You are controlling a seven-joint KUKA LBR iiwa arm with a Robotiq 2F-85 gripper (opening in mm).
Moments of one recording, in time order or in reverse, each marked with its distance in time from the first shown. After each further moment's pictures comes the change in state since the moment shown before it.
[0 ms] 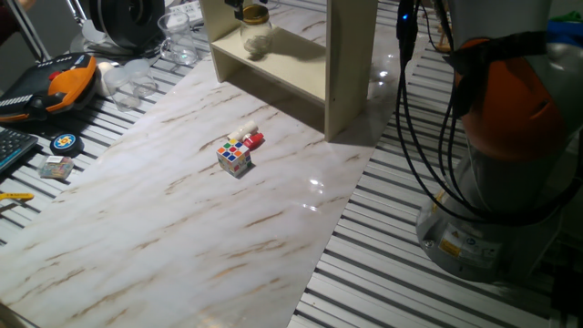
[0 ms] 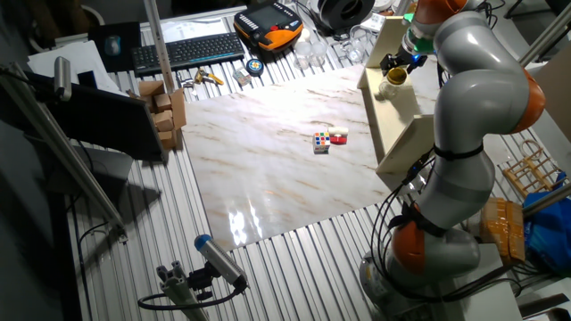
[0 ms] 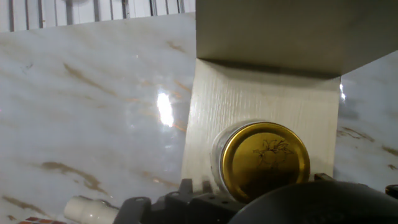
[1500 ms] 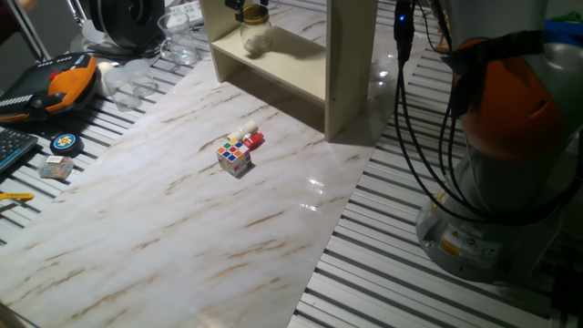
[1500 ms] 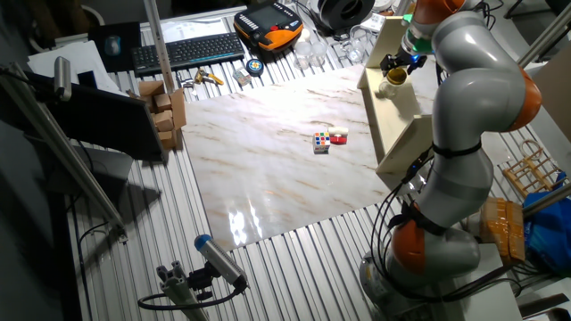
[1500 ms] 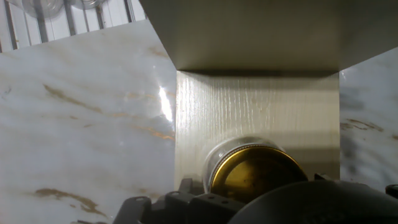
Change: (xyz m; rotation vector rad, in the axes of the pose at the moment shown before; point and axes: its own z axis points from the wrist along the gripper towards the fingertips) arm -0.005 -0.007 0.012 0.007 0.011 0.016
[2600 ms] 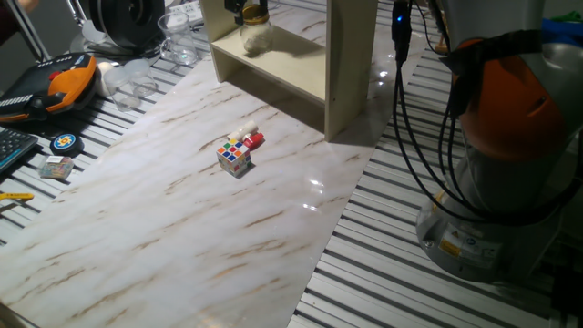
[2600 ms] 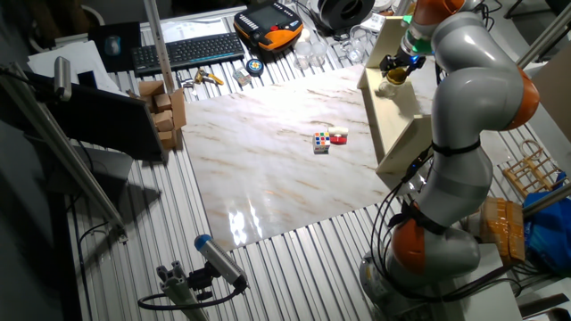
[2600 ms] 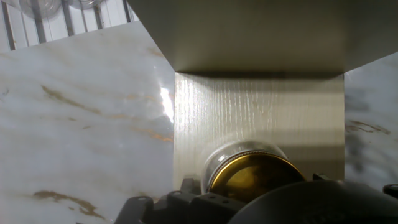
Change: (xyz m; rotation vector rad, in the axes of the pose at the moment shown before) arm -0.003 -0.002 0.008 -0.015 0.004 -0.009
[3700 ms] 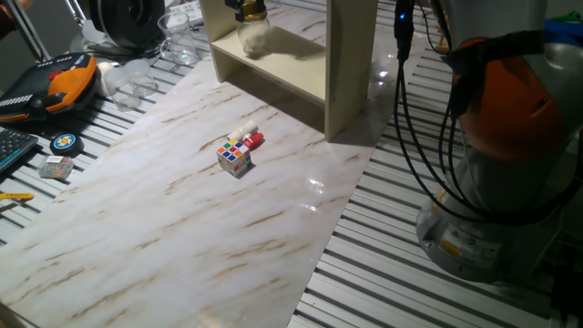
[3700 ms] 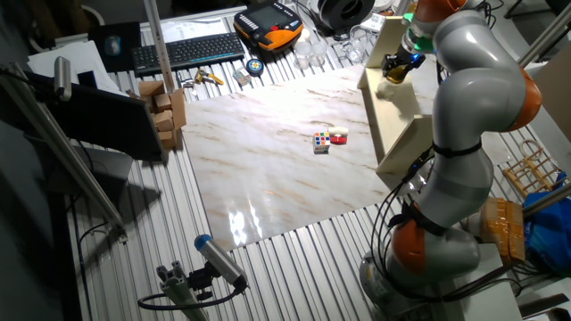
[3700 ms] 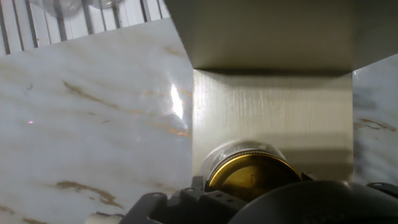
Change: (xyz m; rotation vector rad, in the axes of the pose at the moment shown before) arm 0.006 0.022 -0.022 -0.012 -0.002 0.000
